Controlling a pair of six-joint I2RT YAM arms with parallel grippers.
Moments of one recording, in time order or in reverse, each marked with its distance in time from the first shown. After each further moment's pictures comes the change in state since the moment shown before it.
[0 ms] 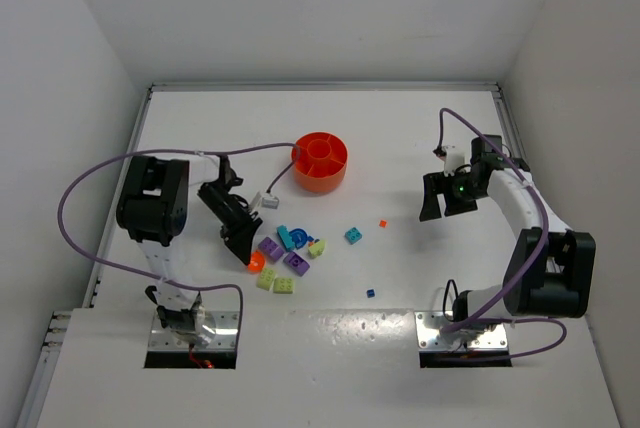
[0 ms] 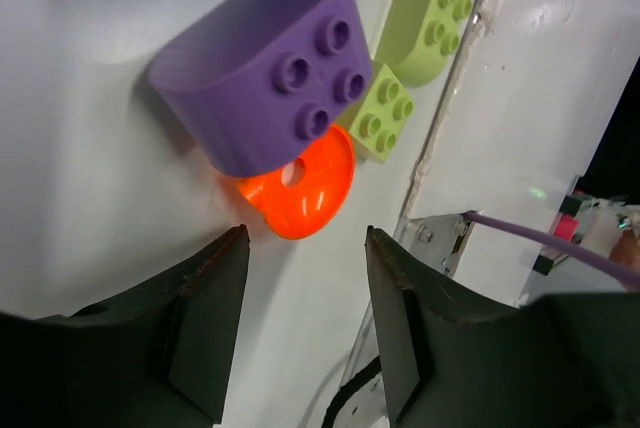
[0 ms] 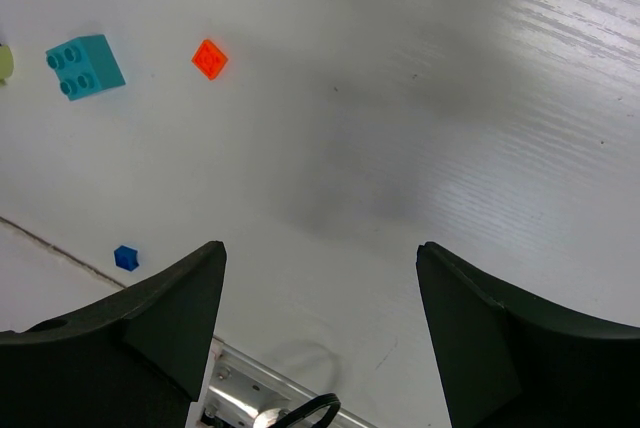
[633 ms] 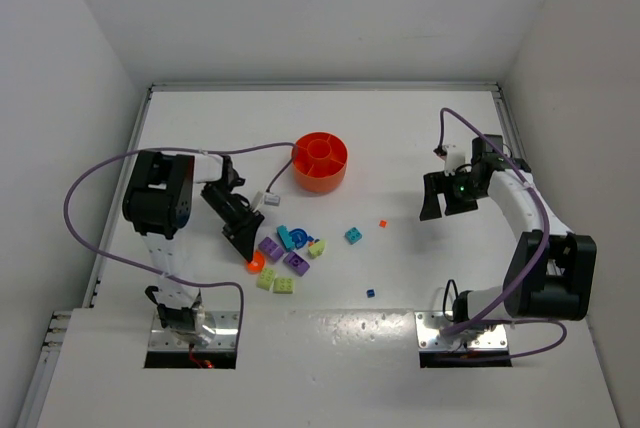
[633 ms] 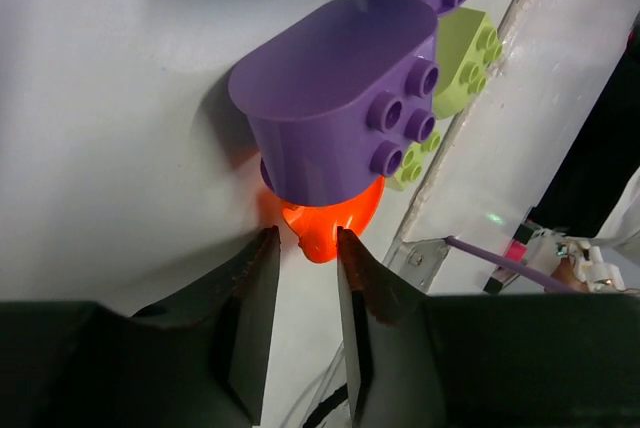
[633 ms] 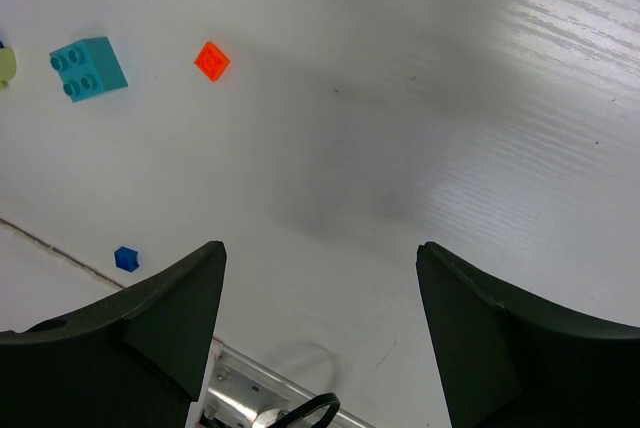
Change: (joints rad) left arm -0.002 0.077 0.025 0.059 0.001 -0.172; right arm 0.000 -0.014 0.000 0.000 0.001 0.000
